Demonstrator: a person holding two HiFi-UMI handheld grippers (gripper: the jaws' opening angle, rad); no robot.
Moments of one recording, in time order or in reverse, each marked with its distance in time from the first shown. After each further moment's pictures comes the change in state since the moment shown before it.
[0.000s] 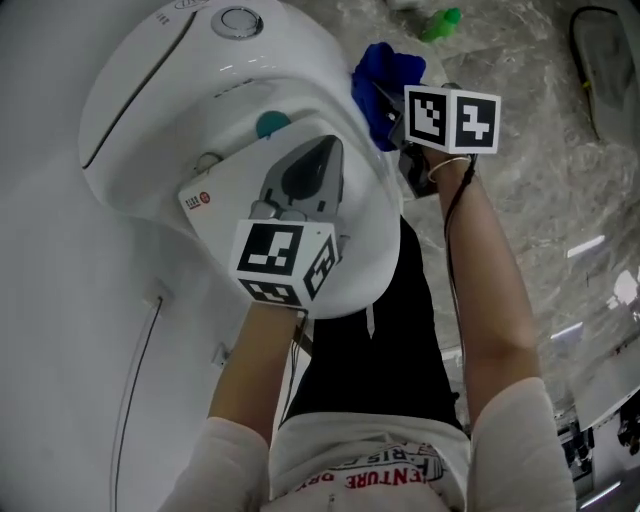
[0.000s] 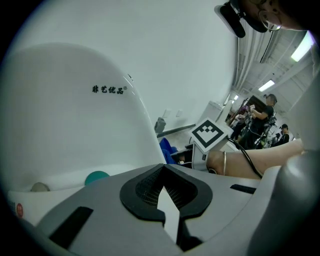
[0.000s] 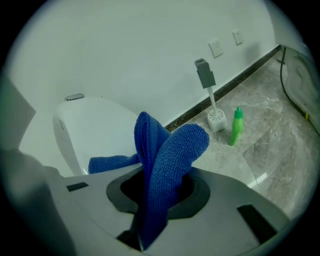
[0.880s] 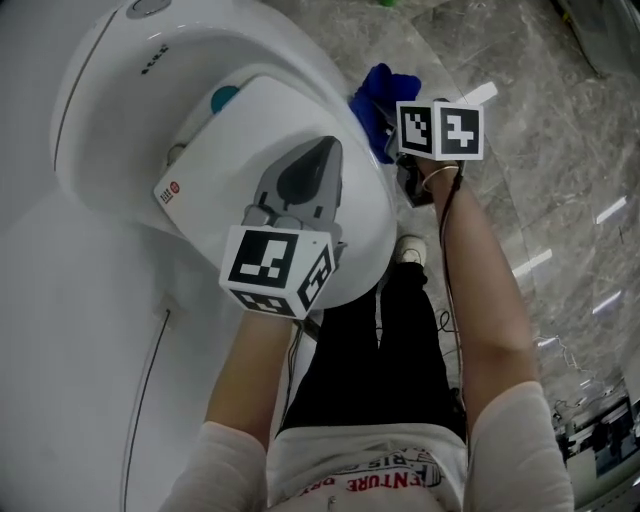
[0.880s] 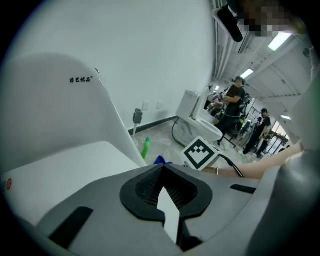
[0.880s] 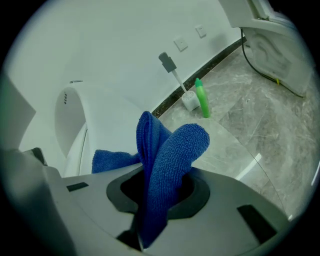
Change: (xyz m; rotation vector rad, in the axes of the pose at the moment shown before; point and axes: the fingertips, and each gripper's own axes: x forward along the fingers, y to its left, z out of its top) left arm -0.025 -0.072 -0.074 0.168 0.050 -0.142; right arm -0.033 -0.051 -0.148 0.165 -0.030 -0.086
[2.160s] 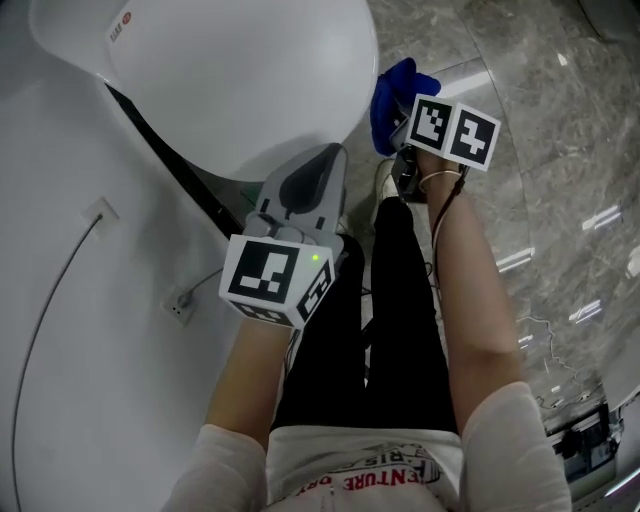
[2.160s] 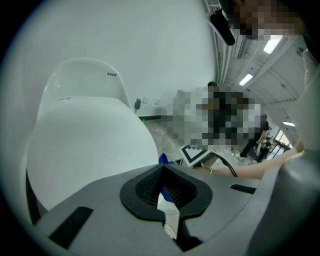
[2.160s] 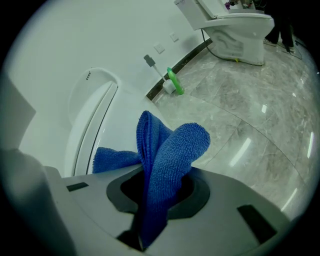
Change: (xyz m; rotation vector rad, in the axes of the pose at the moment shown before) left arm -0.146 -0.145 -0.217 -0.084 -0.046 0.025; right arm -0.088 -0.019 -0.262 0.134 -0.062 -0.075
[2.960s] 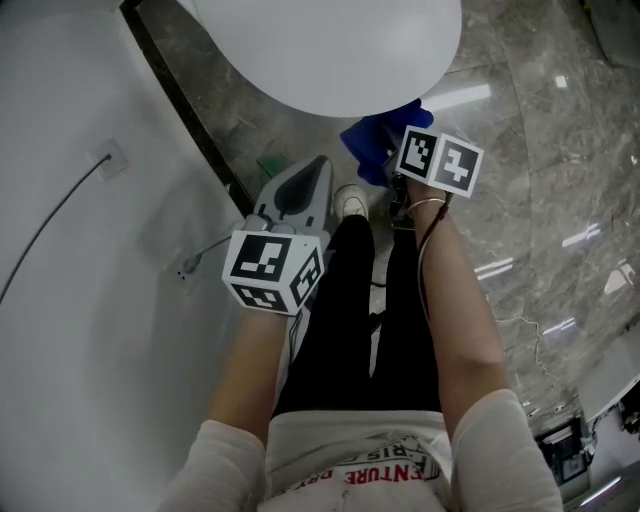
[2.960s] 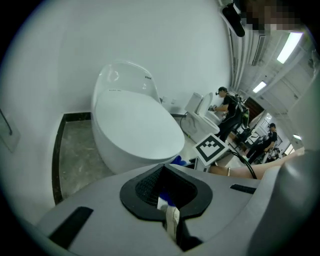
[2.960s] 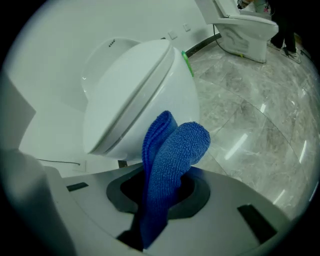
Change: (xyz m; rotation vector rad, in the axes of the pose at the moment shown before) left arm -0.140 0.077 -0.094 -0.140 0.023 0.097; right arm -0.003 0.101 -0.153 -0.056 0.113 -0.060
